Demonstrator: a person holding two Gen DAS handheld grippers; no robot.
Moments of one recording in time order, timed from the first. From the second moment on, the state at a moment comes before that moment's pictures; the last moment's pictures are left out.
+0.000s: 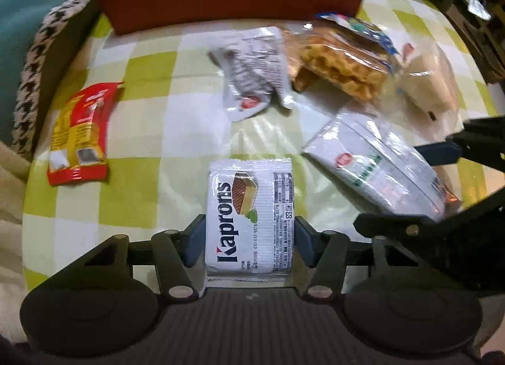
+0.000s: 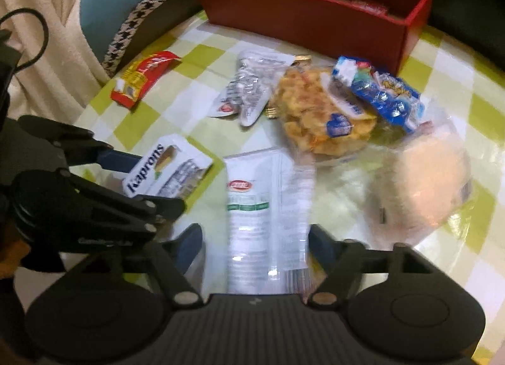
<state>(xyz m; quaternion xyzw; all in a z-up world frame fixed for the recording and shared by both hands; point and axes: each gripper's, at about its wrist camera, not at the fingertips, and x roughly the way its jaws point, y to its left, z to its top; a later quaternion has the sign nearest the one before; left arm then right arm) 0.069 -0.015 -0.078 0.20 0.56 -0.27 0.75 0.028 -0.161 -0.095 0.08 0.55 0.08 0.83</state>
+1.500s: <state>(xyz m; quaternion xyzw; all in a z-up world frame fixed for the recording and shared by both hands) 0.069 -0.017 0.001 0.10 0.52 -0.27 0.80 -0.011 -0.168 -0.003 0.10 0.42 0.03 0.90</state>
